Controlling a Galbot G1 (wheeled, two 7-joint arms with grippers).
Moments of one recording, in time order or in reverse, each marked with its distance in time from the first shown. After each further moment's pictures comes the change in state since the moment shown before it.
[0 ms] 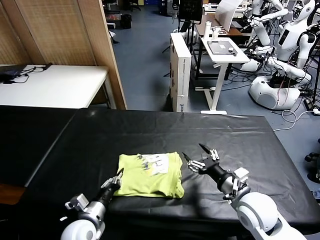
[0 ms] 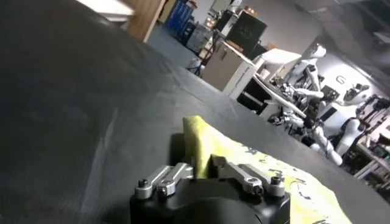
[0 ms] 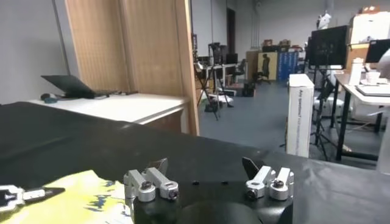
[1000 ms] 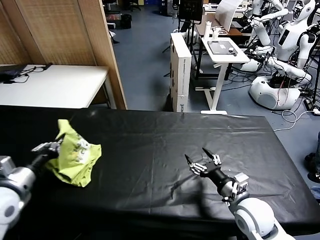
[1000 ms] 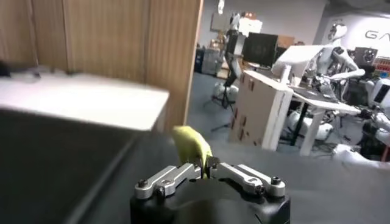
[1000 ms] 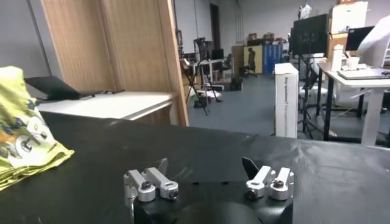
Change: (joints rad) left arm -0.010 0.411 -0.116 -0.277 -0.198 0.138 -0.205; right arm -0.038 0.063 -0.001 -0.034 -0.048 0.013 0.002
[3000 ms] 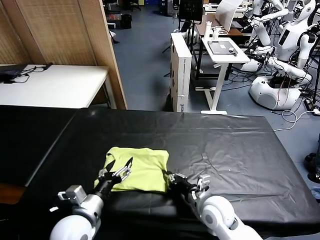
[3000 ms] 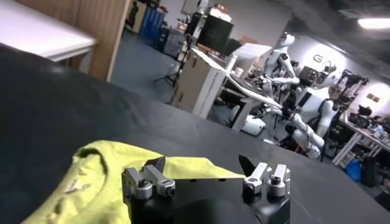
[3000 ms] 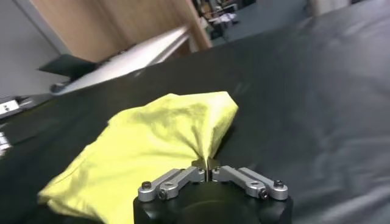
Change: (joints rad) left arm 0.040 -0.305 0.235 0.062 0.230 -0.072 0.060; right arm 0.195 0.069 -0.228 -0.129 0.315 -0.252 0.204
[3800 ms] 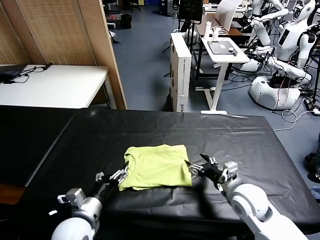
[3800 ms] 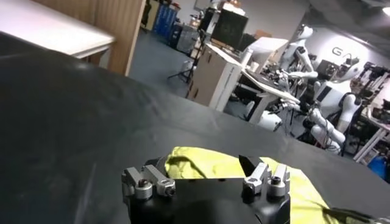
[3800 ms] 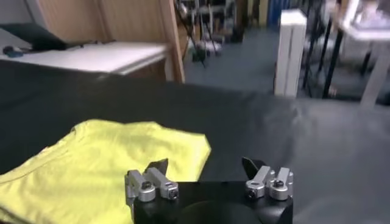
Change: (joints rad) left arm 0.033 -0.004 -0.006 0.047 0.187 -0.137 0.000; right arm -0.062 -0.178 0.160 0.094 -0.226 0.184 -0.101
